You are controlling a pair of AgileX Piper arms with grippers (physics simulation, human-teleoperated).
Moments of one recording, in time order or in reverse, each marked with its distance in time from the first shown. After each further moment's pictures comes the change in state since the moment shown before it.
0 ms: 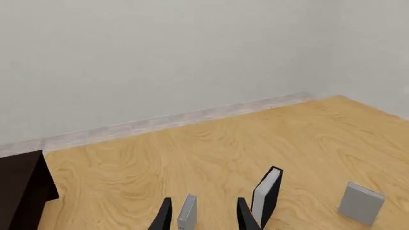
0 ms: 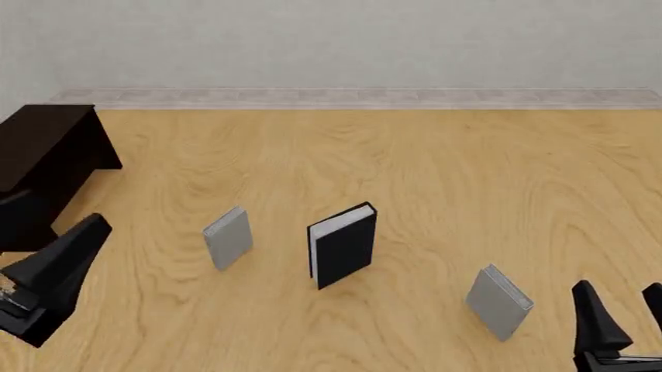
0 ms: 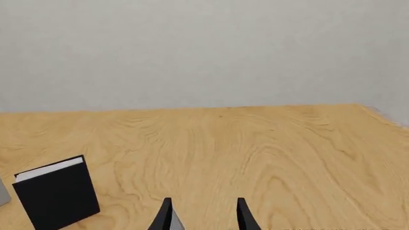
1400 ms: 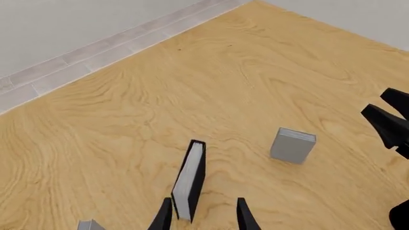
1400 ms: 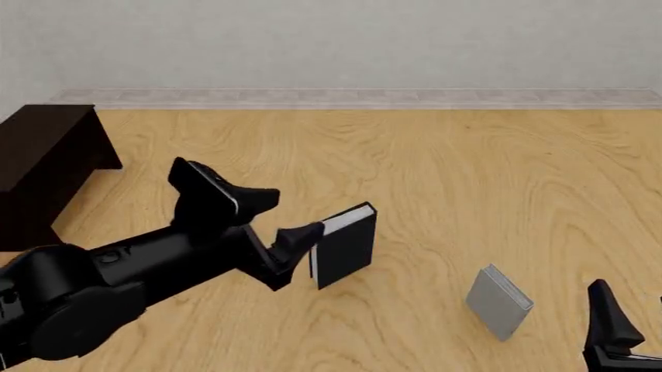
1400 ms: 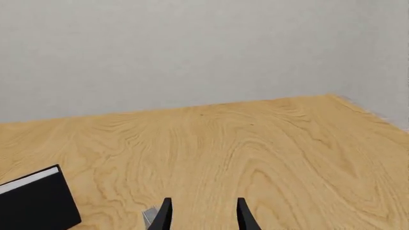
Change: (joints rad) left arm -0.392 0.816 -0.228 -0.208 -0.006; right arm -0.101 -0.003 0.002 0.010 0.024
